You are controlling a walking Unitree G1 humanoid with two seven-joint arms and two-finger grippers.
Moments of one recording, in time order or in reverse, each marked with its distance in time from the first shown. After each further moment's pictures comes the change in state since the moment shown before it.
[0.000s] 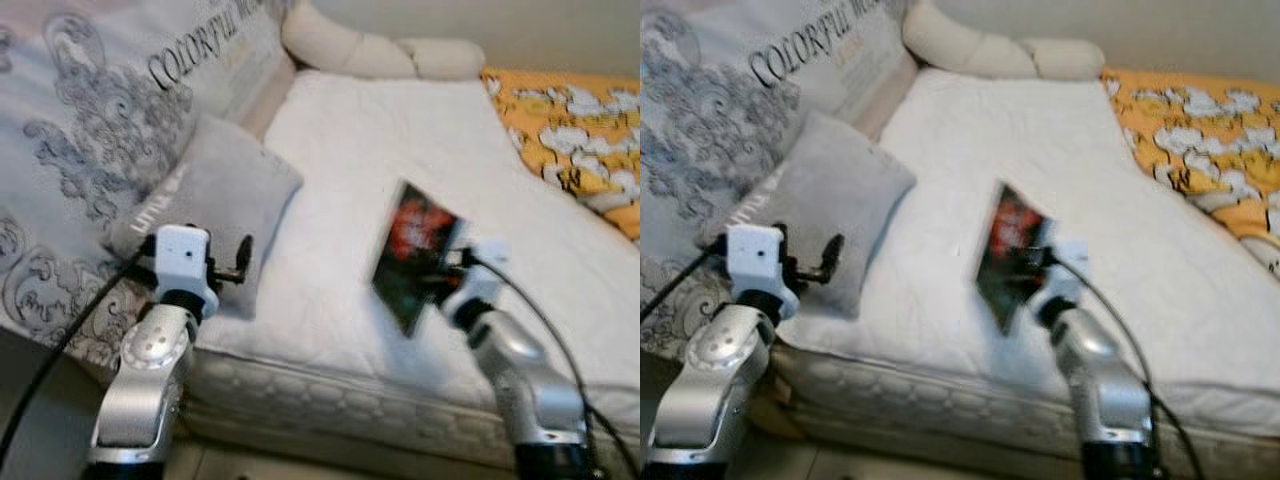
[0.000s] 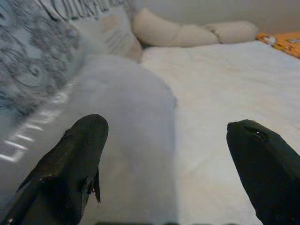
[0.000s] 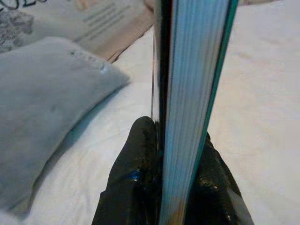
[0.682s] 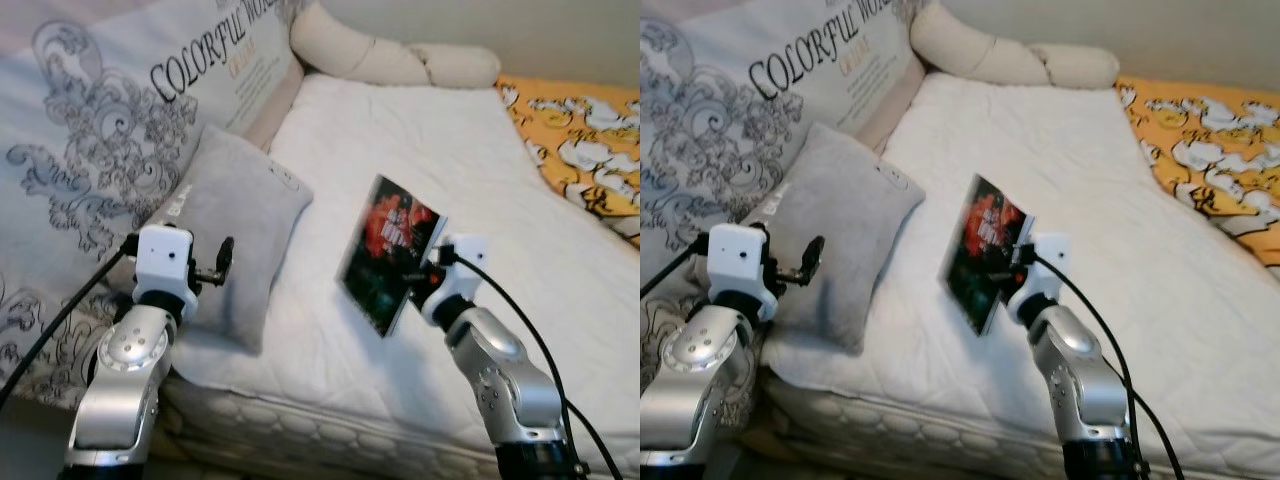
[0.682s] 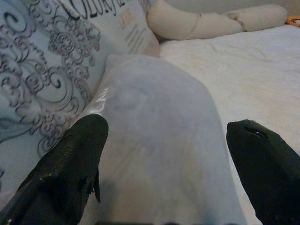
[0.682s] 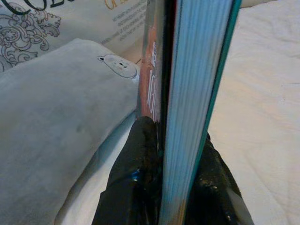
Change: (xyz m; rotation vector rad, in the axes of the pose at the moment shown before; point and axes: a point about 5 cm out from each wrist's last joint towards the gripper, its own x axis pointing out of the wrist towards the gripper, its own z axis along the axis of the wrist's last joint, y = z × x) left arm -0.004 0.014 0.001 0.075 0.011 0.009; right arm 0.006 0.024 0.000 0.024 -0.005 0.100
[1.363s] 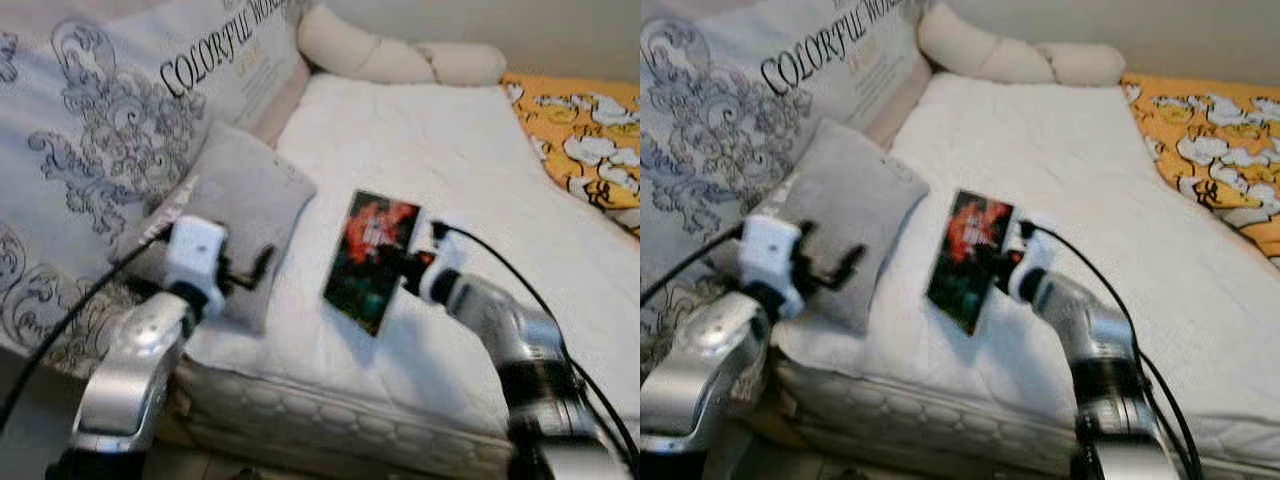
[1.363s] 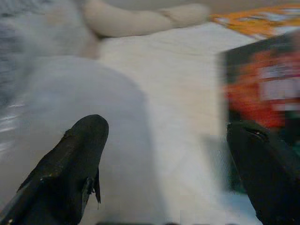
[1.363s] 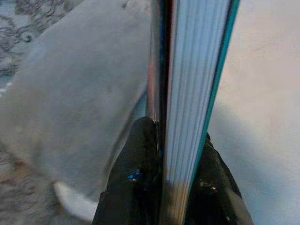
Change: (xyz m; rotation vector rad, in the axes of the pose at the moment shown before) left arm 0.007 -0.026 0.011 -0.038 0.039 -0.341; right arm 0.048 -0.021 0.000 0.246 0.303 0.161
